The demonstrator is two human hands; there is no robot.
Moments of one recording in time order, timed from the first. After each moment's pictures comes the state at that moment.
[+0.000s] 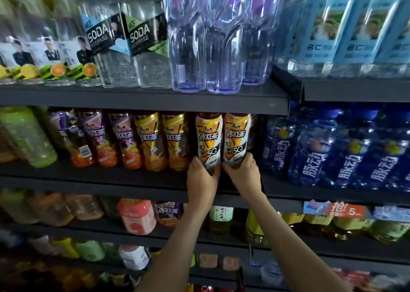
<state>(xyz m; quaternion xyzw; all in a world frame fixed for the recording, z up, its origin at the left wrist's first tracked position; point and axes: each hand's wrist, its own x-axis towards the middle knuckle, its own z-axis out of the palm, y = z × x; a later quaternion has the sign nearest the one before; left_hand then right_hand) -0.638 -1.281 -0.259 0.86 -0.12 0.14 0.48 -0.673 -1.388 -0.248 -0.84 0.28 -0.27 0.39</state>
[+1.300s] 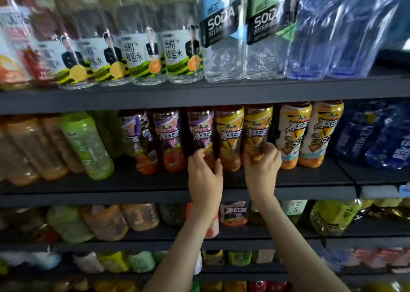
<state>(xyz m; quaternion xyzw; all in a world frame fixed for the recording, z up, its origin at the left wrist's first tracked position) -0.552 -1.096 -0.253 0.83 -0.17 0.26 0.46 -0.588 -1.207 -0.259 -0.76 0.28 -0.49 0.31</state>
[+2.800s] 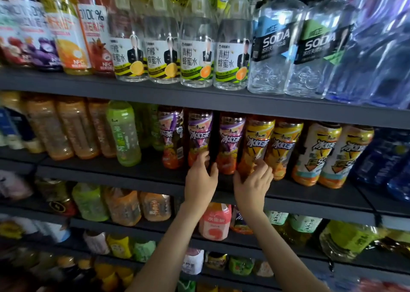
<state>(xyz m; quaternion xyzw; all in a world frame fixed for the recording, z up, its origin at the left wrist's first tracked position) -0.525 -1.030 -0.244 0.84 -0.22 0.16 0.47 -0.575 -1.134 -0.267 -0.82 0.28 -0.43 0.25</state>
